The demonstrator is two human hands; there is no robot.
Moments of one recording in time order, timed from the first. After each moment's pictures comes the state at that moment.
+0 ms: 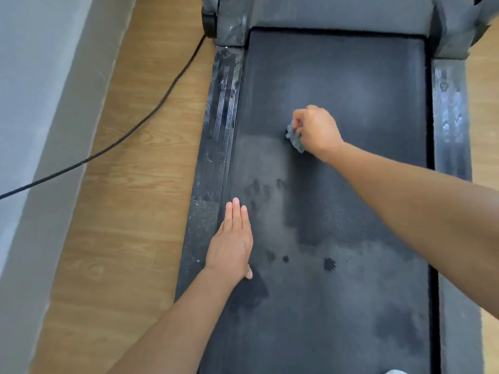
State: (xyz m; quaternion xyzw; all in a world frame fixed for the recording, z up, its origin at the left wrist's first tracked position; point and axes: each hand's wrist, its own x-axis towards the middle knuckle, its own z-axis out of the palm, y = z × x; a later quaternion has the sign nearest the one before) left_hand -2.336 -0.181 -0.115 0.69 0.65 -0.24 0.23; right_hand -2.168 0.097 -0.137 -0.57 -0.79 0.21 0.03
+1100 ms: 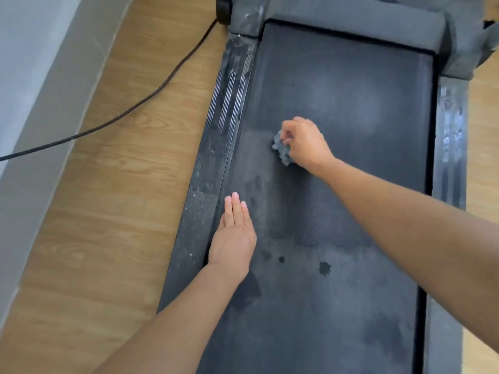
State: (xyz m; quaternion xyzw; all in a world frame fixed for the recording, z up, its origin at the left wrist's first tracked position) left_hand -2.325 -0.180 -0.132 0.68 0.65 -0.27 0.21; right_hand -2.192 0.066 -0.151 -0.49 -0.84 0.24 0.07
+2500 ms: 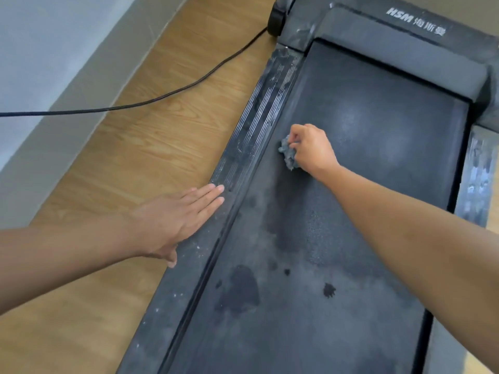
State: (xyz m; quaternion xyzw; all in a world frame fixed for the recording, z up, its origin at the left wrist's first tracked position) left_hand -2.474 -0.190 -0.072 0.78 0.49 -0.34 0.20; right_hand -2.246 0.071 -0.149 -0.46 -0.86 0.22 0.07
